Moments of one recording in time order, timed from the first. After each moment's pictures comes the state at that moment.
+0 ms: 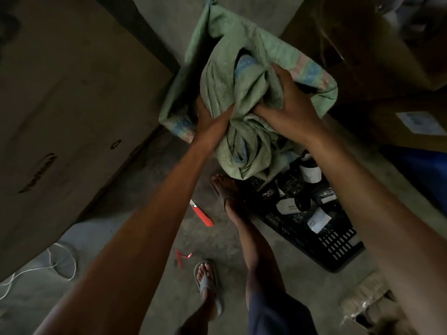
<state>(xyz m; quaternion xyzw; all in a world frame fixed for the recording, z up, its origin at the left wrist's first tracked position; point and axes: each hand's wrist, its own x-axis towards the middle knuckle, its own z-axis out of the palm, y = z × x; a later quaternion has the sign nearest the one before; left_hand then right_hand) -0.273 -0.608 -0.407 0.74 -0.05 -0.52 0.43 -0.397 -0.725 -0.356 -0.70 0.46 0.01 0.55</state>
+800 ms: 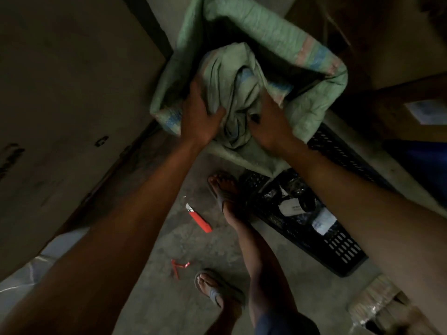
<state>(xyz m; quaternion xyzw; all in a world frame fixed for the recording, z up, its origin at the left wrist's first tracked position) -0.249 -0.579 -0.474 0.80 -0.29 -0.40 0.34 -0.409 -0.670 -0.478 -0.73 0.51 0.10 0.45</state>
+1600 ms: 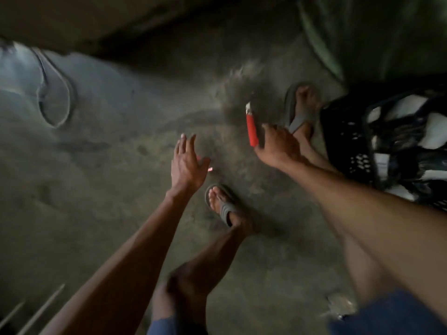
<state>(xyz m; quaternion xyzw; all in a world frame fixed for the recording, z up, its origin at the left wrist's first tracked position) -0.414 -0.036 -0.531 0.91 -0.04 -0.39 0.12 -0.468 -0.257 -0.543 -0.84 0.28 0.39 0.26</state>
